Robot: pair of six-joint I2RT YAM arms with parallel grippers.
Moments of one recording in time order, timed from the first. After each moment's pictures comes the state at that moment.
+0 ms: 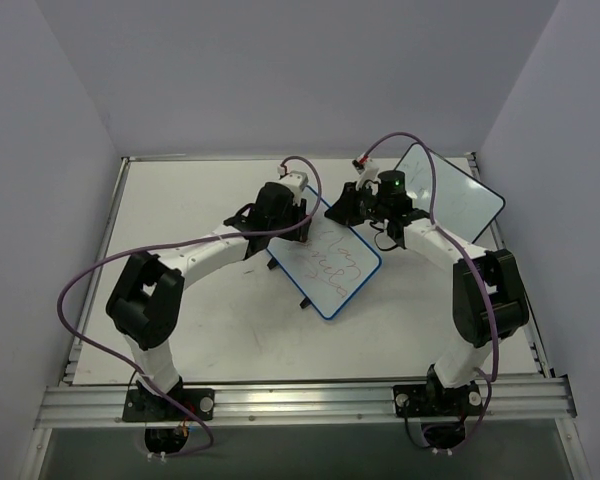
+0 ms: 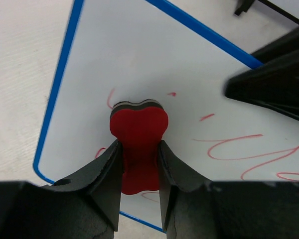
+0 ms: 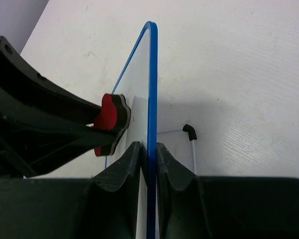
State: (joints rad) left arm -0.65 1.81 1.30 -0.06 -0.02 -0.30; right arm 0.30 1.71 1.09 0.14 -0.54 0.28
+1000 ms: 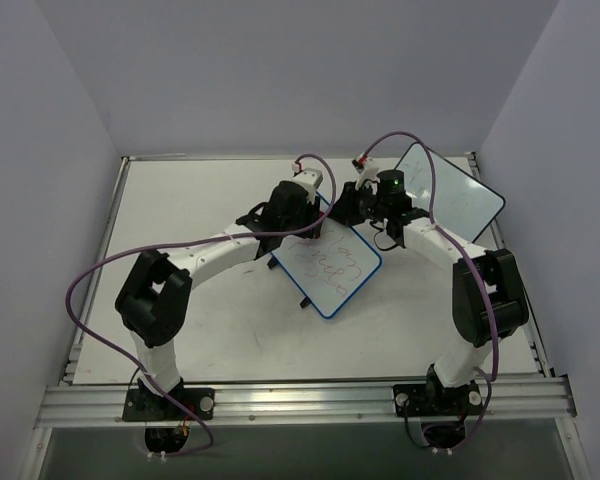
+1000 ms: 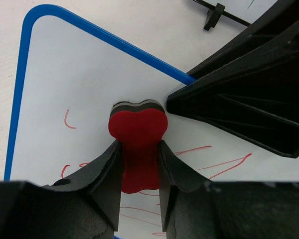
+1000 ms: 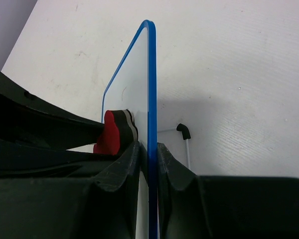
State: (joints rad) left arm -0.72 1.85 1.37 -0.06 -0.06 -0.30; right arm 0.31 1.71 1.10 0.13 -0.51 0.26
